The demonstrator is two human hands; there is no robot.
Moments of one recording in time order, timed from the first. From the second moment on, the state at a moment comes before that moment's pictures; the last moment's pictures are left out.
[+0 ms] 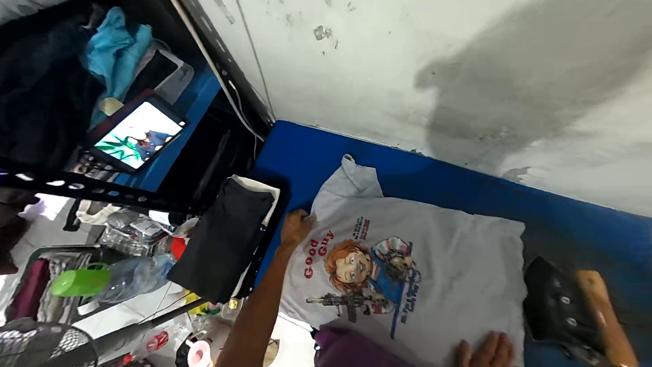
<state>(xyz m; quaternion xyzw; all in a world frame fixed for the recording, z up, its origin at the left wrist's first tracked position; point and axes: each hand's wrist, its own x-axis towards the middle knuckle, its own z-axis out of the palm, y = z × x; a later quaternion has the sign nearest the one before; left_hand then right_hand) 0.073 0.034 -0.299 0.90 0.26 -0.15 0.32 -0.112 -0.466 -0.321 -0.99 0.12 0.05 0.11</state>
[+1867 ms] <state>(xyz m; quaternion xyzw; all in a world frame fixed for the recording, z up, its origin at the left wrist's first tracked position) -0.111 0.002 -0.341 0.99 0.10 0.01 0.10 0.039 -0.569 -0.130 -0.74 0.37 0.15 0.54</state>
